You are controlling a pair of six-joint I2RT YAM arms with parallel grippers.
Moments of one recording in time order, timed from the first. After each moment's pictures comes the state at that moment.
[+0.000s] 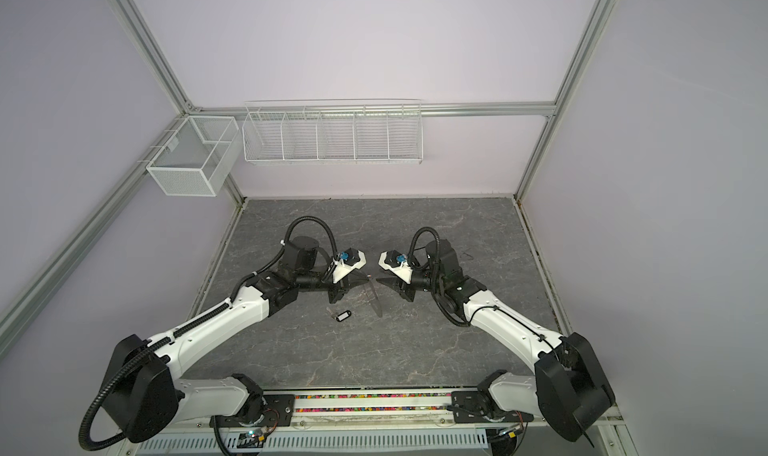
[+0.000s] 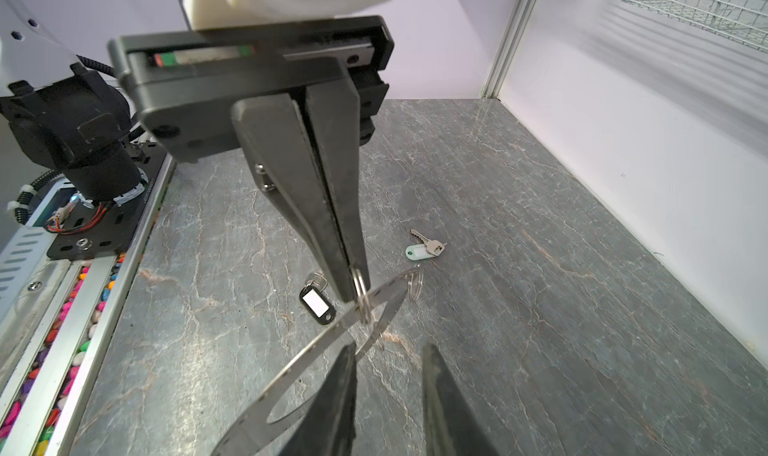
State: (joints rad) left arm -0.64 1.31 0.90 -0.19 0.62 0.45; right arm 0.57 1.28 0.77 0.07 -0.68 -0.43
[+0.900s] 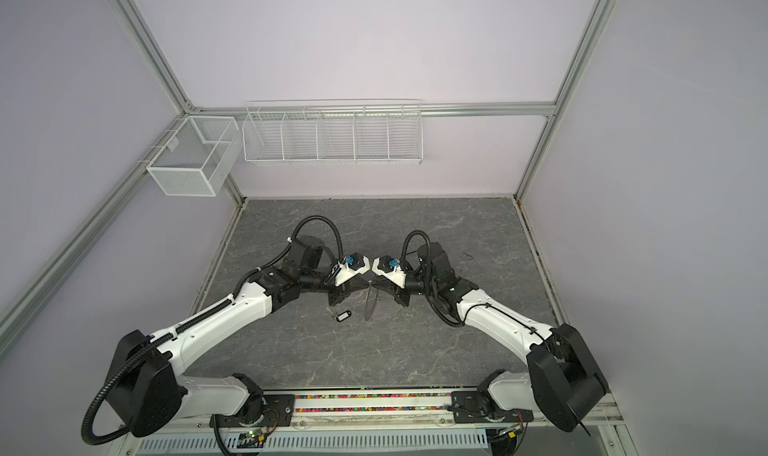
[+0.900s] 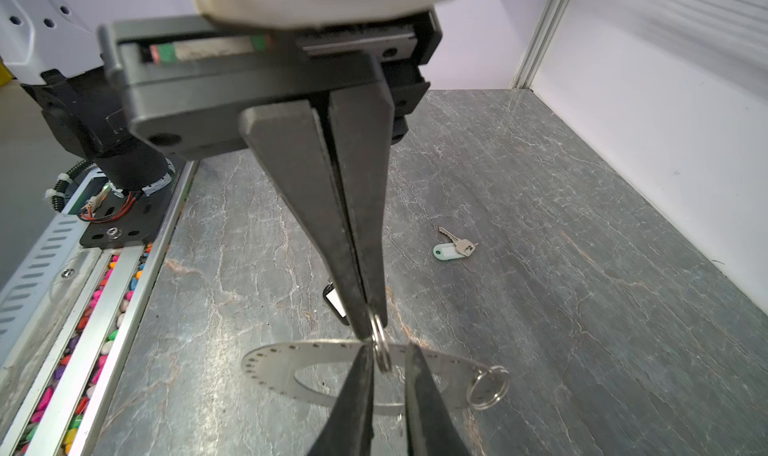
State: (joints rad) left arm -0.65 1.34 0.95 -0.30 0.61 0.53; right arm 0.61 1.33 0.77 0.07 -0.69 -0.43
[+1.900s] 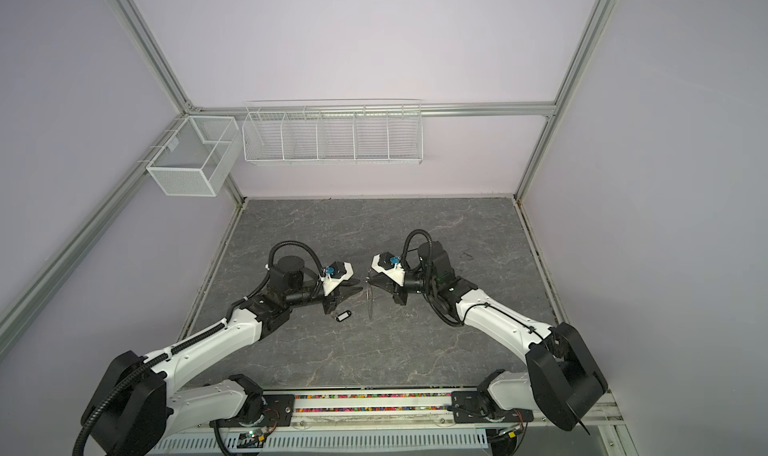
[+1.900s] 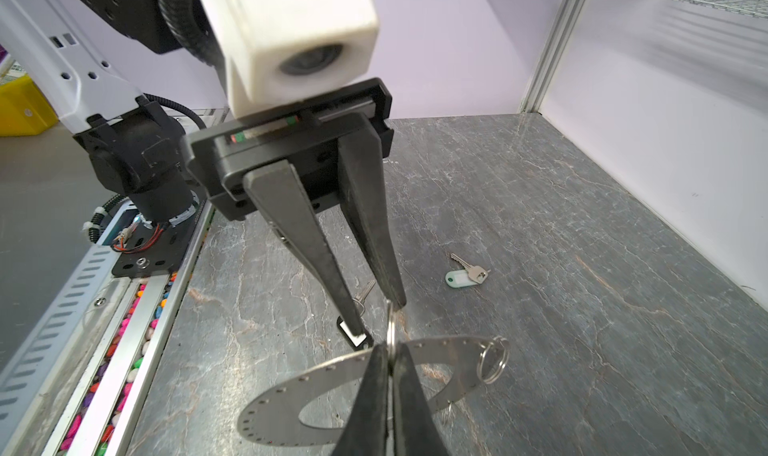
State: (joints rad) left arm -0.60 1.19 0.59 0.23 0.64 0.36; right arm 0.61 1.33 0.77 0.15 -0.76 -0.34
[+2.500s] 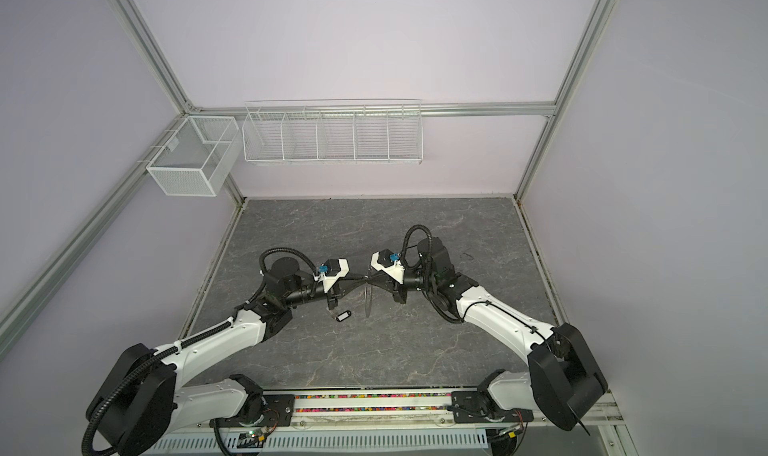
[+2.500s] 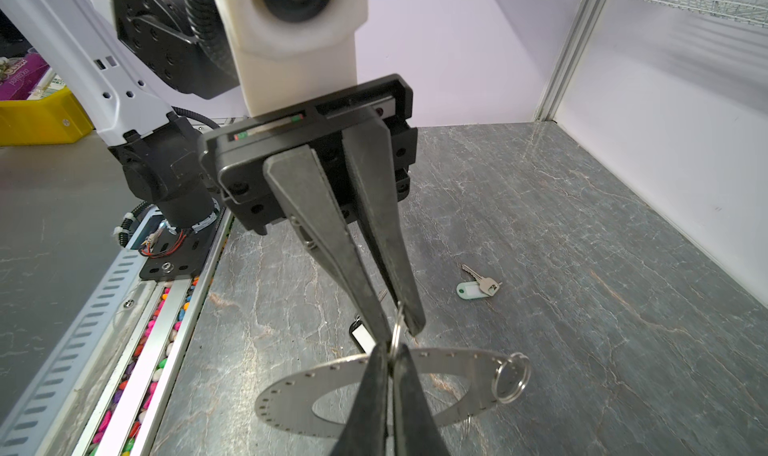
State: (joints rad) left arm -0.59 1.23 0.56 0.50 0.73 0.26; right arm 0.61 1.33 0.81 0.10 -0.79 -0.34
